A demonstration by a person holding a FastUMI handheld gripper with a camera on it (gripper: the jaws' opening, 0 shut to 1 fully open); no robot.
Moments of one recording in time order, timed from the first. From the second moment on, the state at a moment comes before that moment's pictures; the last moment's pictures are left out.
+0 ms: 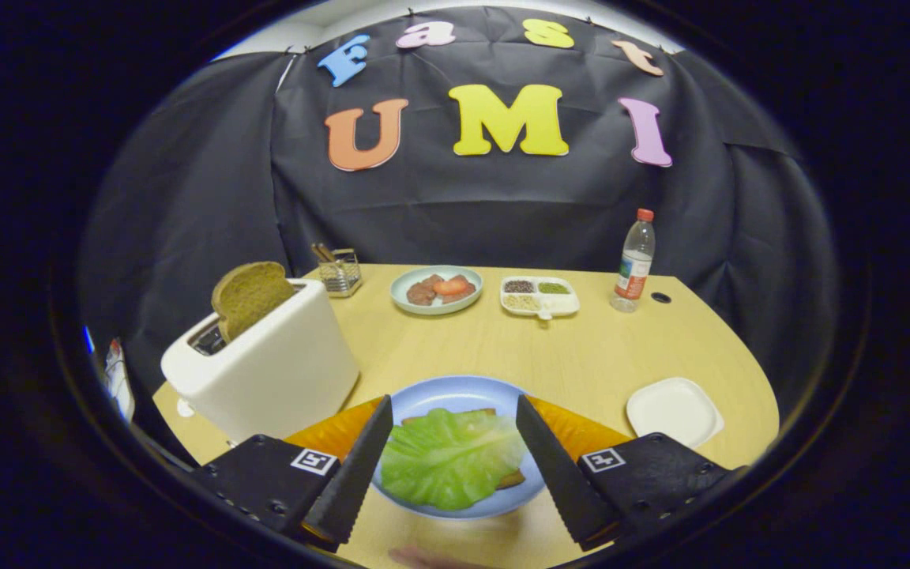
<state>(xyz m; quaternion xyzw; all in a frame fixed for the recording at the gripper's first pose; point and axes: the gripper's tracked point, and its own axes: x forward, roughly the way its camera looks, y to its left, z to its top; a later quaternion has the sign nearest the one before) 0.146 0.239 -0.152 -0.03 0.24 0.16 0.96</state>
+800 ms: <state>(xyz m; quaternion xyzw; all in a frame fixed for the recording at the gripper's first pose) 0.163 0.415 -0.079 -0.02 0.22 0.21 0.95</state>
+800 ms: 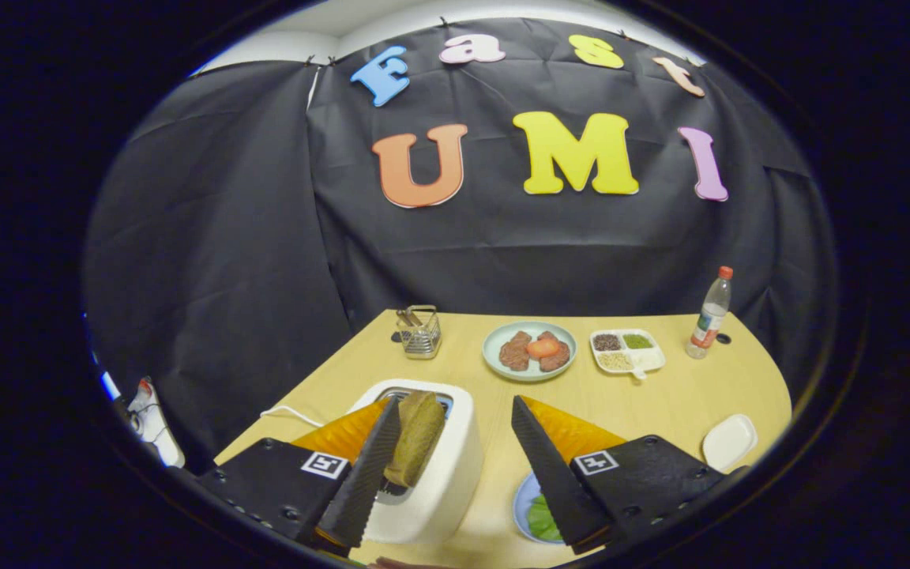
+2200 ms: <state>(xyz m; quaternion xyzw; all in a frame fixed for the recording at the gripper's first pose) 0.160 0.445 -0.076 -0.02 0.30 0.16 0.94</state>
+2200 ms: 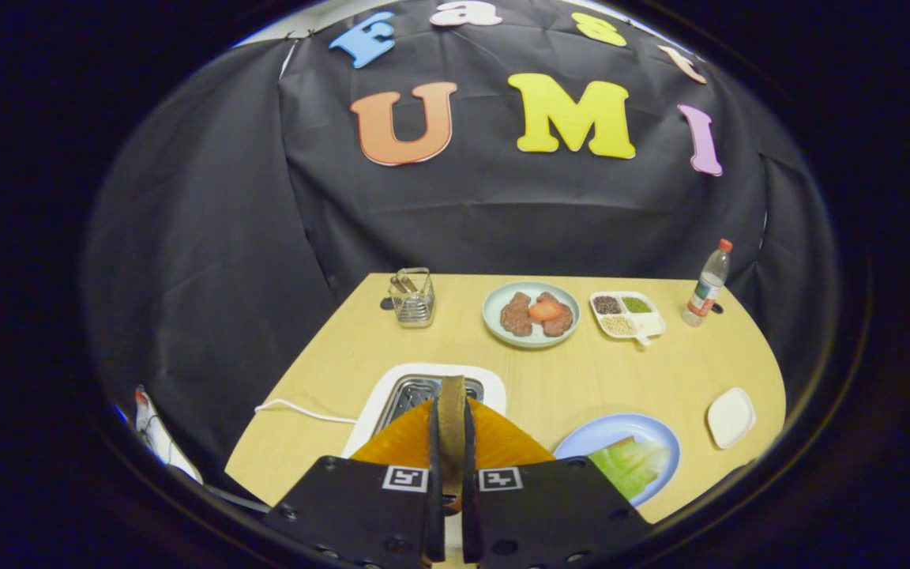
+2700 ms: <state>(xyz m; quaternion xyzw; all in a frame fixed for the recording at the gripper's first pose) 0.134 0.399 0.054 0.02 0.20 0.18 0.96</state>
